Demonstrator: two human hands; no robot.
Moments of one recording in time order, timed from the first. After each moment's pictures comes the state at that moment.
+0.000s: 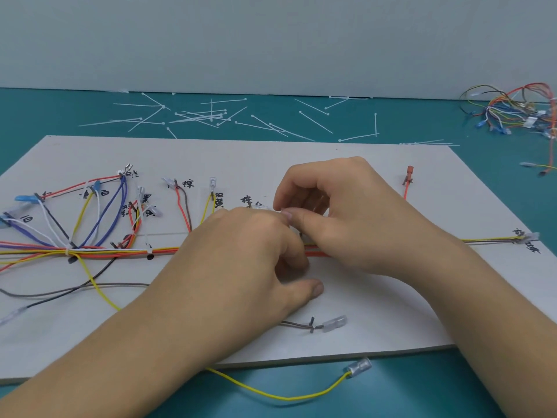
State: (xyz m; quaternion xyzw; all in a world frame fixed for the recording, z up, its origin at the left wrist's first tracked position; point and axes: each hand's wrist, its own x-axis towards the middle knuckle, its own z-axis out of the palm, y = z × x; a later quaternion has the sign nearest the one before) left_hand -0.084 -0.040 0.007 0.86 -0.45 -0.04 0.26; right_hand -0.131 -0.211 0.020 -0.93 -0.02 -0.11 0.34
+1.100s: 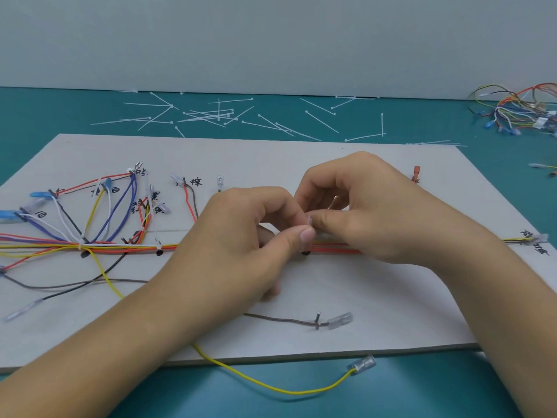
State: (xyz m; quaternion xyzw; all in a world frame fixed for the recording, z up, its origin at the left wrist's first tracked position) left_hand -0.074 -0.036 -0.005 0.76 -0.38 -0.15 0.51; right_hand -0.136 -0.221 0.033 -0.93 0.00 -0.03 0.36
